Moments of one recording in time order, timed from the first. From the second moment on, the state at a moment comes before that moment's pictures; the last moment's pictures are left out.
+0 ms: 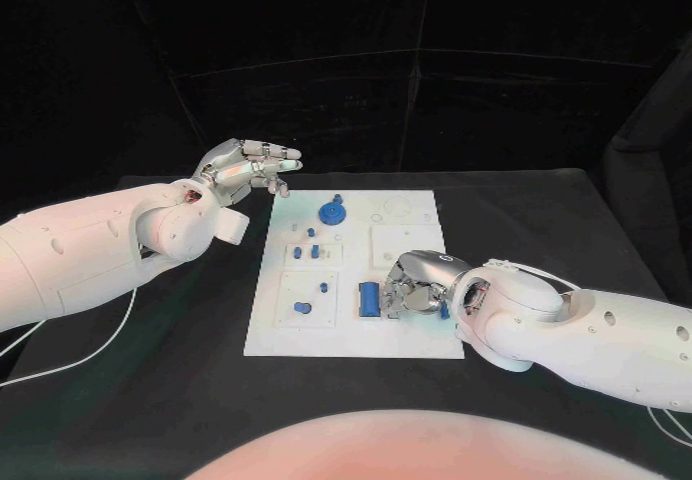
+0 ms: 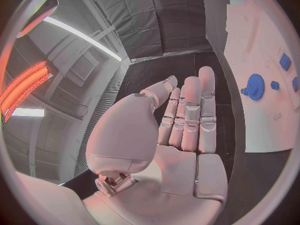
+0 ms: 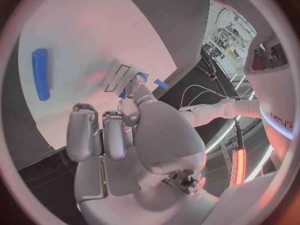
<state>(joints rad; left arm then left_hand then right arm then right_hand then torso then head) 1.22 -0.83 -0.09 1.31 -0.05 -0.05 0.38 1.31 -0.08 0.43 -0.13 0.09 1.01 0.19 0.16 0.08 1.02 0.12 0.29 0.07 1.18 0.03 1.02 0.42 0.17 1.16 0.13 0.64 0.64 1.00 -0.85 -0.06 1.80 -1.51 -0.26 -0.38 1.47 0.08 -0.04 -0.01 0.06 1.14 0.06 0.19 0.33 1.38 -0.01 1.11 1.19 1.47 -0.08 1.47 1.31 0.07 1.46 0.02 1.41 1.29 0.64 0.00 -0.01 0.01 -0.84</state>
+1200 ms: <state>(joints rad) 1.22 -0.83 -0.11 1.32 -0.05 -0.05 0.38 1.31 -0.08 0.43 -0.13 0.09 1.01 0.19 0.16 0.08 1.02 0.12 0.29 0.07 1.18 0.03 1.02 0.42 0.17 1.16 0.13 0.64 0.64 1.03 -1.10 -0.06 1.85 -1.43 -0.32 -0.50 1.23 -0.01 -0.21 0.16 0.25 1.13 0.08 0.12 0.30 1.38 0.00 1.08 1.18 1.47 -0.07 1.47 1.31 0.07 1.46 0.04 1.41 1.27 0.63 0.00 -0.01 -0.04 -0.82</state>
